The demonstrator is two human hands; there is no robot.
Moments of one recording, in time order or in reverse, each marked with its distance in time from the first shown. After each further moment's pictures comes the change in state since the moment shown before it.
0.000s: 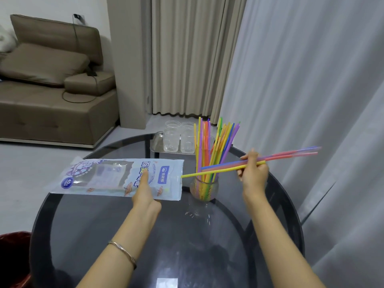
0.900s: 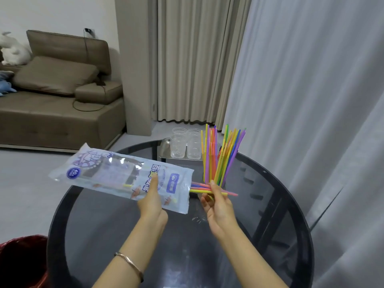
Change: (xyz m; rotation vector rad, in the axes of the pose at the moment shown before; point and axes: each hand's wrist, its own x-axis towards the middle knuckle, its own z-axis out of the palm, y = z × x) left_hand -0.022 0.009 -0.009 0.085 0.005 0.166; right_hand -0.073 0.049 0.037 0.470 -0.204 0.550
